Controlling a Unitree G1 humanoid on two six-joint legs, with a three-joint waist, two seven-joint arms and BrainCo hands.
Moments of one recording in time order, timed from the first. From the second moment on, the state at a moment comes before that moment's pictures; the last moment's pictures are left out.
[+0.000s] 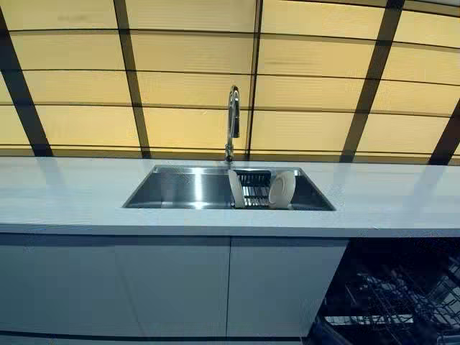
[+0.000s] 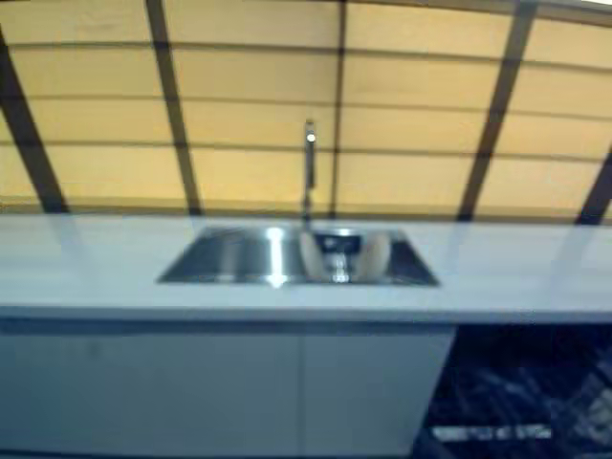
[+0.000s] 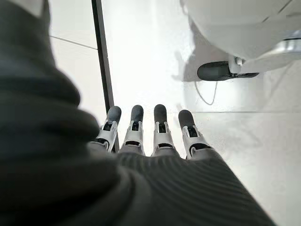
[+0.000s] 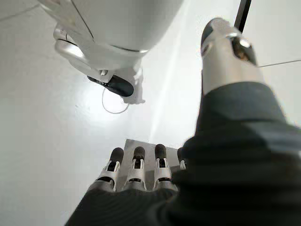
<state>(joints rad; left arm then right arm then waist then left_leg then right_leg) 0.04 0.28 -0.20 1.25 -0.19 -0.13 -0.10 0.00 -0.28 0.20 1.27 0.02 -0.01 0.08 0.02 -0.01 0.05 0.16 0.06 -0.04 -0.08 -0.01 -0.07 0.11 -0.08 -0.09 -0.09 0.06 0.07</state>
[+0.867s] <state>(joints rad) 0.04 0.28 -0.17 1.28 -0.19 -0.16 -0.05 0.04 -0.30 -0.01 1.34 0.23 0.04 -0.01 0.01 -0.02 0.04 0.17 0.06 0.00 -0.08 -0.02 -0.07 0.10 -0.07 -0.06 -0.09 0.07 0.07</state>
